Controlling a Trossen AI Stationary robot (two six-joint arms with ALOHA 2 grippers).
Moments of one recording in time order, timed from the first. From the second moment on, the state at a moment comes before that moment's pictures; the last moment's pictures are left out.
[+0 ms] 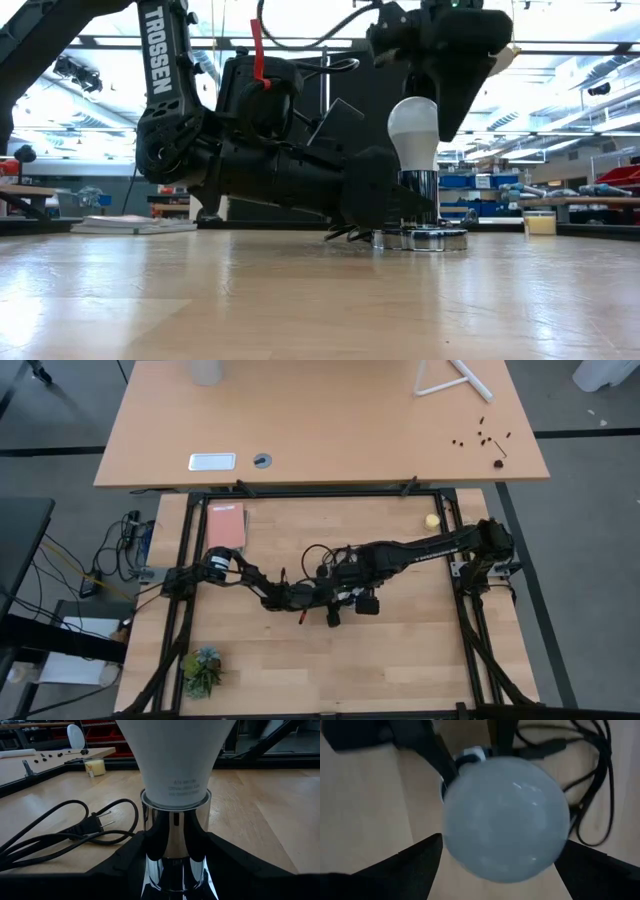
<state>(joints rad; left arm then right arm) -0.14 2.30 0.96 1.21 -0.36 0.00 0.12 1.79 1.49 -1.19 0.11 0.21</state>
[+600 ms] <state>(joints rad) -0.14 2.30 0.96 1.22 -0.36 0.00 0.16 1.66 1.25 -0.86 0.19 0.71</state>
